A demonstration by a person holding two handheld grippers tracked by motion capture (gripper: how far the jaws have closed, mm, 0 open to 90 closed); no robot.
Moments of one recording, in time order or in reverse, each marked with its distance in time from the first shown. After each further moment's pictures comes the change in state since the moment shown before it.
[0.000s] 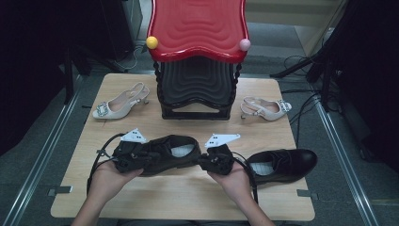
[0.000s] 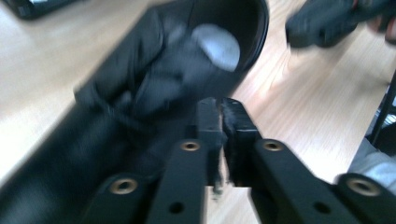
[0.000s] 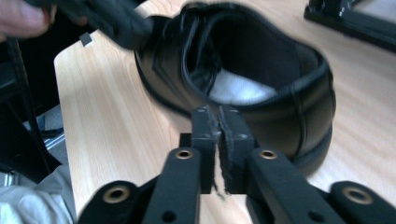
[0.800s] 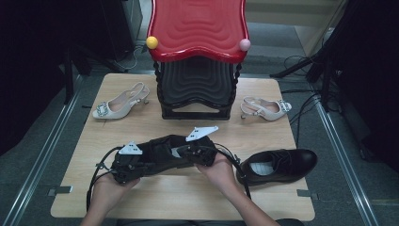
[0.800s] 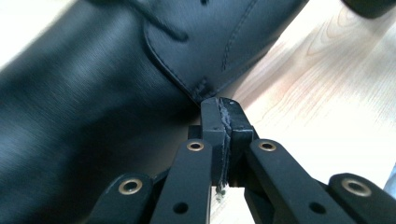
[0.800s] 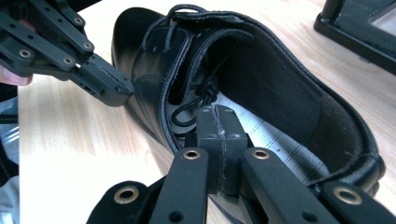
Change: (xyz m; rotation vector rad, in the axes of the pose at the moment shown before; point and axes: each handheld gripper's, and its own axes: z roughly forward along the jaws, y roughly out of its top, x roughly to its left) left arm 0.011 -0.037 0.027 0.028 0.046 -0.033; right arm -0.003 0.020 0.046 0.072 -0.032 -0.065
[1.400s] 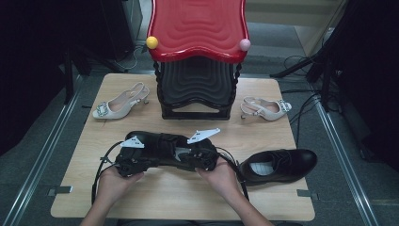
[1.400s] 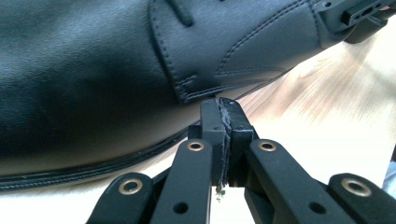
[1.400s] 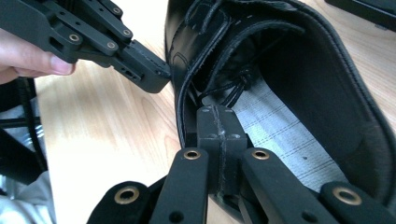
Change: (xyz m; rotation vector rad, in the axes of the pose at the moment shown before) left arm 0.013 0.012 0.010 -0.064 -0.103 -0.049; right arm 0.008 -0.005 -0.009 0.038 0.016 0.087
